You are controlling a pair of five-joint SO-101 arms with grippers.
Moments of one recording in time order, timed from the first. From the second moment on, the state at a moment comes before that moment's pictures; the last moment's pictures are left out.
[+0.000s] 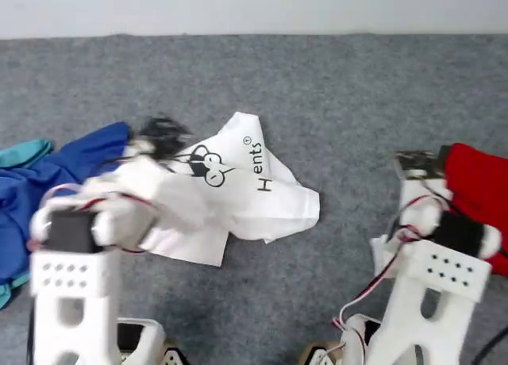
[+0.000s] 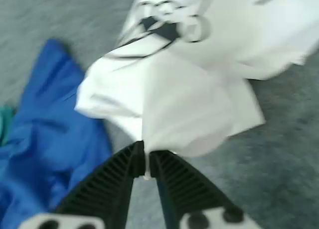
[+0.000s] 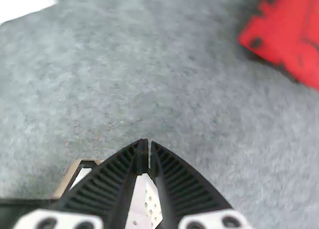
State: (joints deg) left arm -5.2 -45.8 28.7 92.7 -23.4; right arm 14.7 -44.6 36.5 100.5 22.8
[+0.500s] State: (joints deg) left arm -42.5 -50.4 32.4 87.3 -29.1; right arm -9.1 -29.5 35.7 98.1 22.8
